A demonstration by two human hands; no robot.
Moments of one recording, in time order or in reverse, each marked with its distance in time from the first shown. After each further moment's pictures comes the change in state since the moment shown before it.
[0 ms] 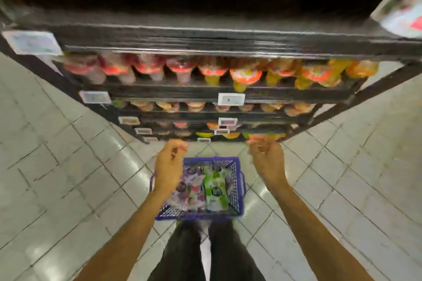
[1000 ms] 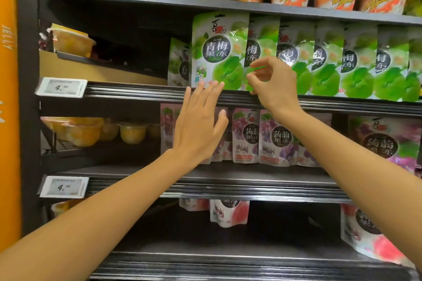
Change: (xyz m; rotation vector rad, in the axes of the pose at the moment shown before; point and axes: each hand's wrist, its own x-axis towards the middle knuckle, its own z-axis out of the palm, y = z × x) left_hand 0.069 0.621 -0.194 0.491 0.695 1.371; right_hand -0.031 -0.679 -0.167 -0.004 0.554 -1.321
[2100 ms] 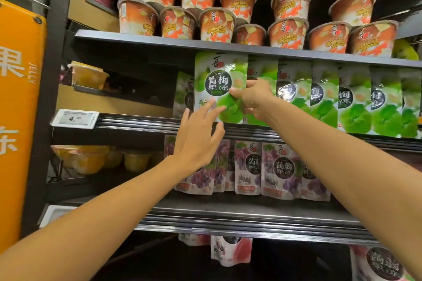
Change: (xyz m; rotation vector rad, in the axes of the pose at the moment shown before) left_hand 0.042 -0.021 -0.002 0.014 -0.046 -0.068; right_hand 0.064 -0.035 0.029 0.361 -0.225 0.489
